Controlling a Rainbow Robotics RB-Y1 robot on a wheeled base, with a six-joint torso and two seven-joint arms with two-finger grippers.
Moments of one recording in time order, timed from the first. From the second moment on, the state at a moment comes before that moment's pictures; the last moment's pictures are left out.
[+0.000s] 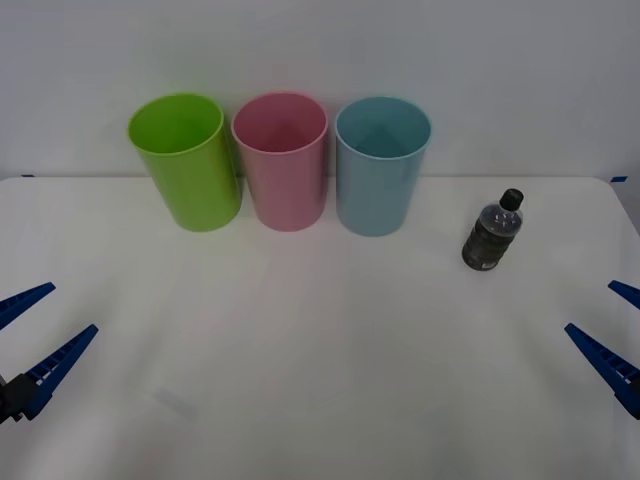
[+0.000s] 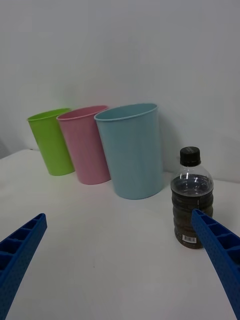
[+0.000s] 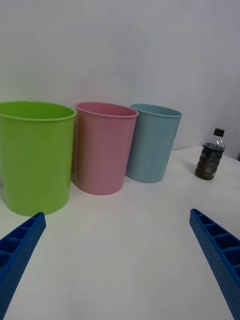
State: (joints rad) right arm 0.35 -0.40 -0.52 -1.66 0.96 -1.22 0.00; left arm 0.35 0.40 0.52 -1.66 -0.96 -1.22 0.00
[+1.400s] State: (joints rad) right arm 0.37 -0.46 -0.49 -1.57 0.97 -1.09 0.13; left arm 0.35 0.40 0.52 -1.66 -0.96 -1.22 0.00
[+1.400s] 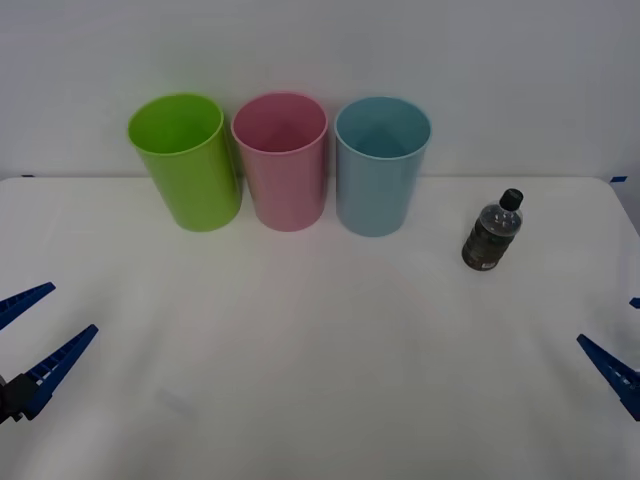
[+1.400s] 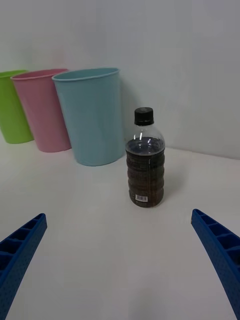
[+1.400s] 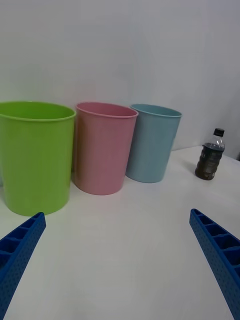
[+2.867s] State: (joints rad) right arm 0.14 -0.34 -0.14 -1.53 1.08 -0.41 0.24; left arm 0.35 0.40 0.52 -1.66 -0.96 -1.22 0.00
